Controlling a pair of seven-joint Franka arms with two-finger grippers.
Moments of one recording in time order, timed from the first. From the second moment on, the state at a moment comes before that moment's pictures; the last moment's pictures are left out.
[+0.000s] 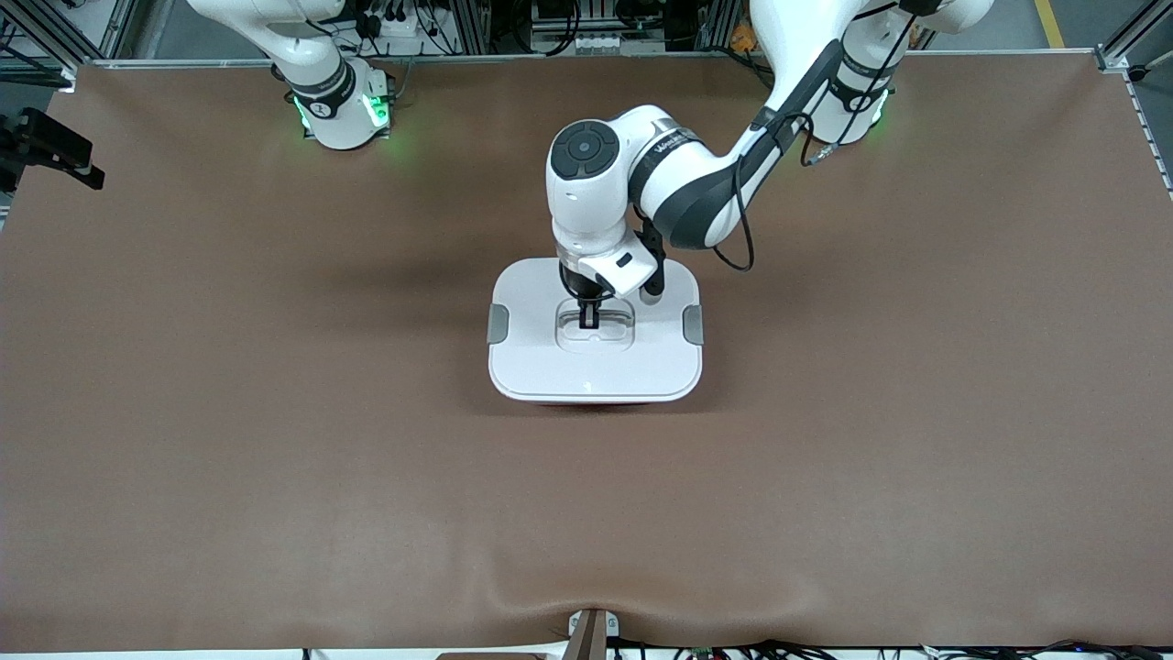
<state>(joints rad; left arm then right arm) -0.64 0.60 -0.23 -1.39 0.23 2.04 -2.48 -0.01 -0.06 -0.05 -1.48 -0.01 1.35 -0.08</state>
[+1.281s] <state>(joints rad) -0.66 0.63 -0.23 -1.38 0.23 2.04 -2.51 -0.01 -0.06 -0.05 -1.48 0.00 1.35 -0.08</state>
